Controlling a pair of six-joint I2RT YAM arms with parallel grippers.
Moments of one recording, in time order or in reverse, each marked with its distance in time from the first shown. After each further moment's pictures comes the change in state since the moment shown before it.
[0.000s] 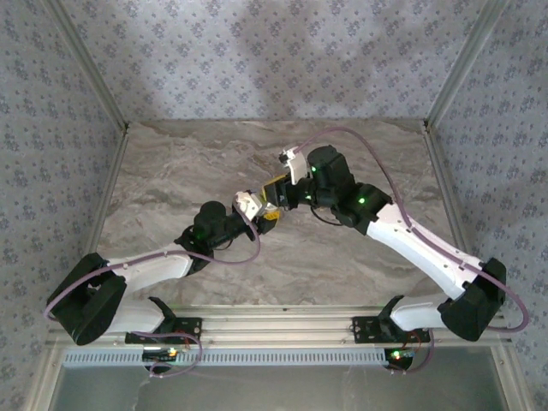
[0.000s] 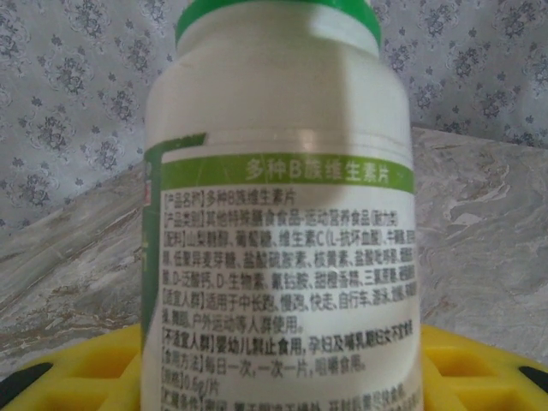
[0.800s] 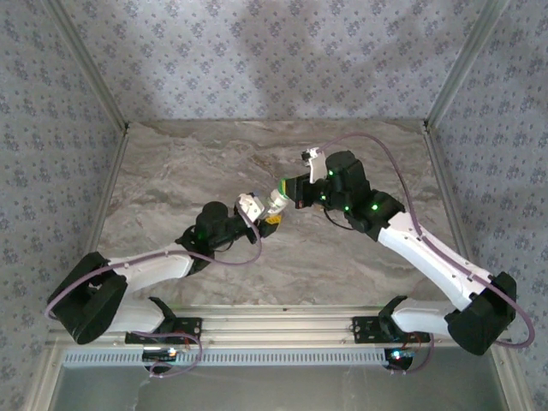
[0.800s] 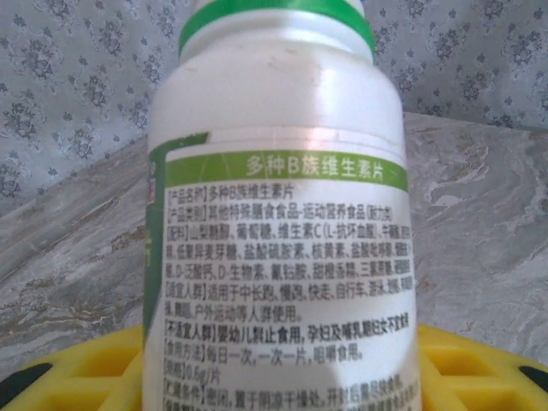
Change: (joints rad) left arm -0.006 0.004 0.002 -0.034 0.035 0.010; right arm -0.109 -0.095 -0.135 0.056 0.074 0.095
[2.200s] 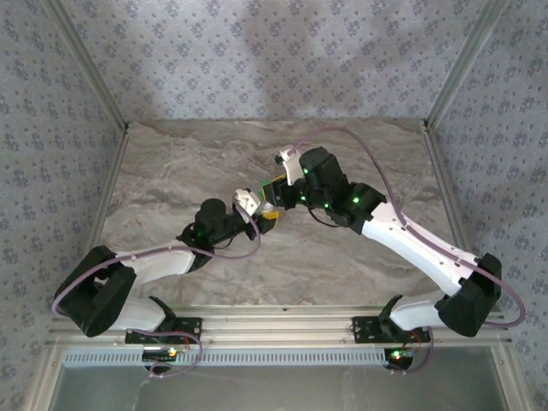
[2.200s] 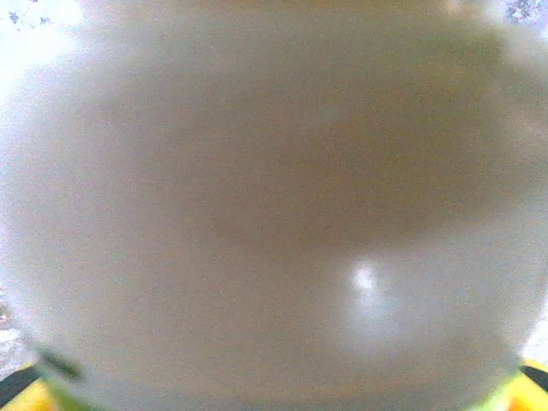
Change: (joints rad) left arm 0.056 0.062 0.002 0.066 0.039 -0.063; right arm 0.139 0.117 0.164 -0.110 0.080 -0.128
